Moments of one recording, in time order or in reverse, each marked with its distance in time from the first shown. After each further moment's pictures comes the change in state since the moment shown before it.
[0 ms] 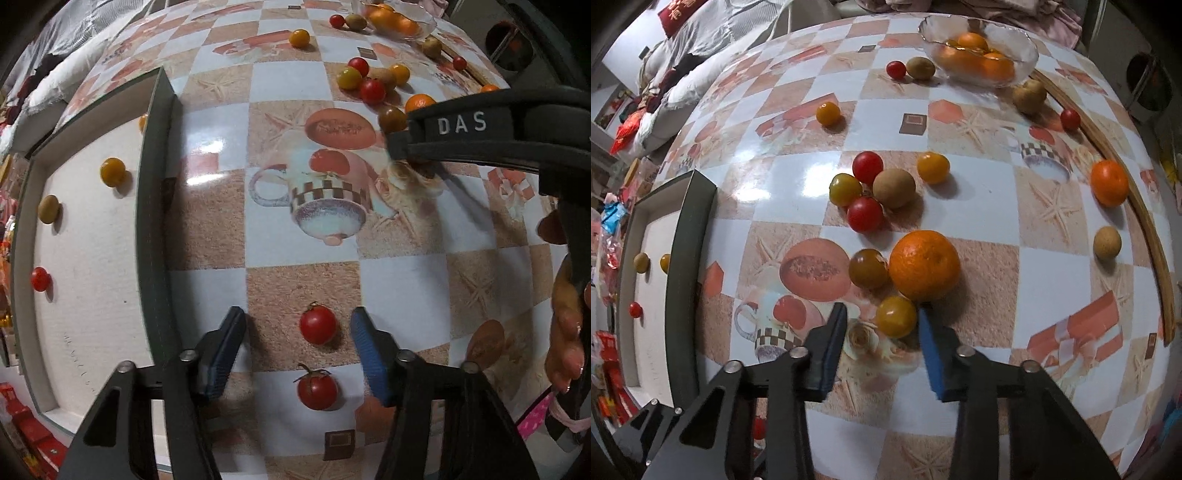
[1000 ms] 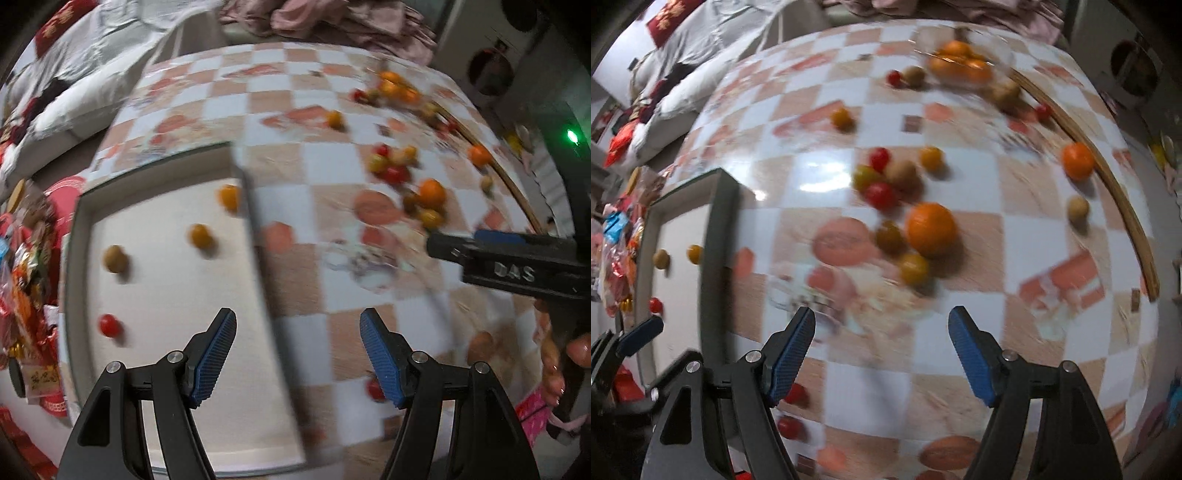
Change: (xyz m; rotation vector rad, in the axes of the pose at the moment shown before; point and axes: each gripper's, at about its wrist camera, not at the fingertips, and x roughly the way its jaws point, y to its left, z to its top) left arm -0.065 0.063 0.015 0.053 -0.149 -0.062; right arm -0.038 0.004 -0.027 0.072 0.017 -0.020
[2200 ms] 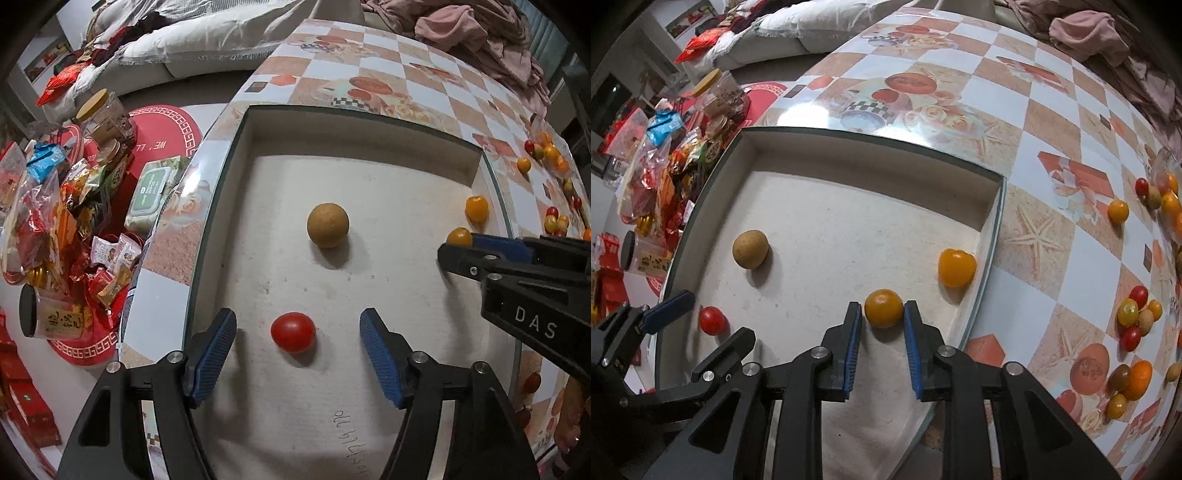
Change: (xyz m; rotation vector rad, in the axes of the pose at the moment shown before) left arm 0.031 0.177 -0.026 -0.330 0.009 0.200; right arm 0.070 0.223 0.034 -0.434 0.050 0.108
